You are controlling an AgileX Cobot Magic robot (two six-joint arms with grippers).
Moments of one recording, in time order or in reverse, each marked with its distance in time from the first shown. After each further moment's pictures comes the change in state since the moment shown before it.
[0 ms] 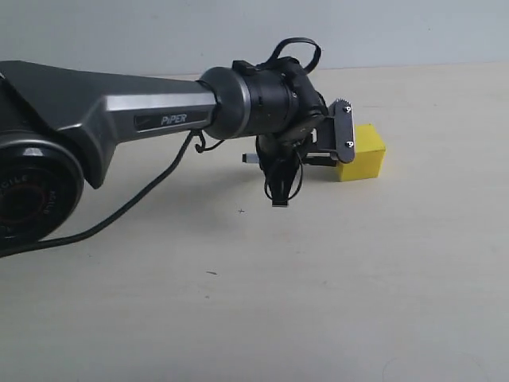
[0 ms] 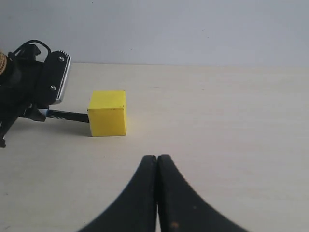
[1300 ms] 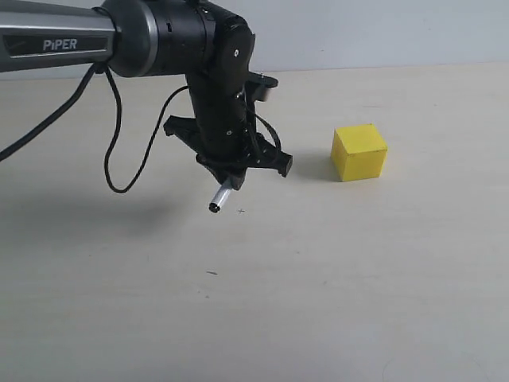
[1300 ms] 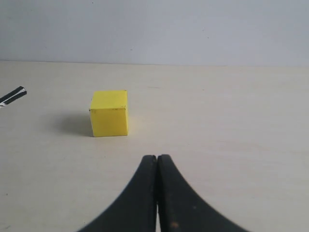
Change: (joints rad) left arm 0.140 -0.222 0.193 -0.464 0.213 -0.741; right arm 0.000 0.000 0.000 0.000 0.000 0.000
